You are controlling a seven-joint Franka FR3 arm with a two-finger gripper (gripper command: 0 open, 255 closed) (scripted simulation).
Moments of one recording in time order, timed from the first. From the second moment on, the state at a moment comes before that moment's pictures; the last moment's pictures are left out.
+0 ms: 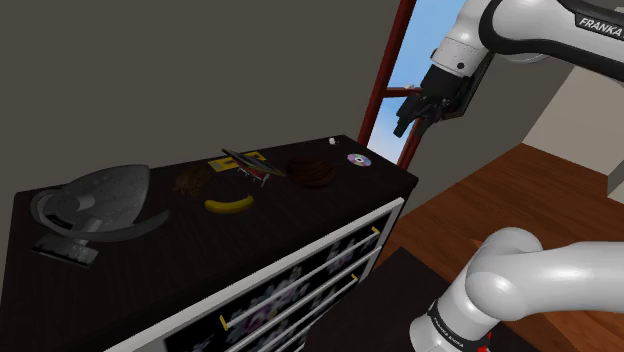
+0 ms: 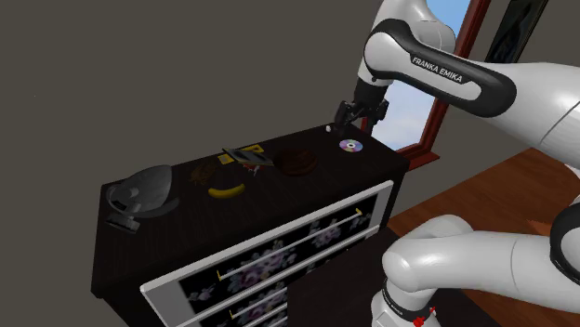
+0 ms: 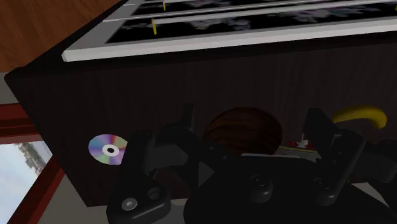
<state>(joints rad) 0.00 -0.83 -0.07 -2.26 0.02 1.58 0.09</state>
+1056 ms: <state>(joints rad) 0.12 -0.53 0.05 -2.32 0.11 1.98 0.08</state>
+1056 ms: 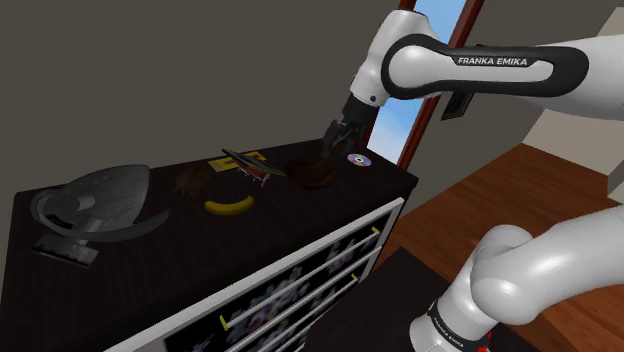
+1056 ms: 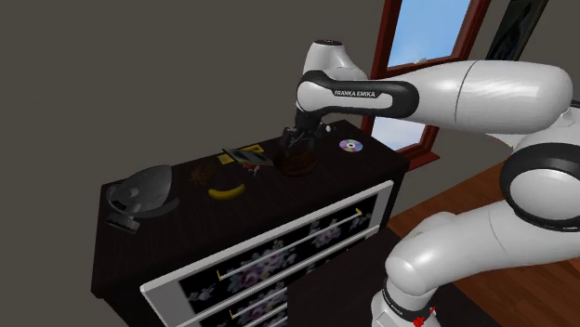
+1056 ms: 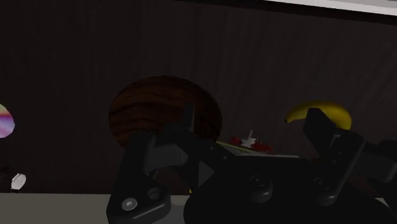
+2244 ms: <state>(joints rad) 0.24 0.00 0.20 -2.11 0.10 2.35 0.08</state>
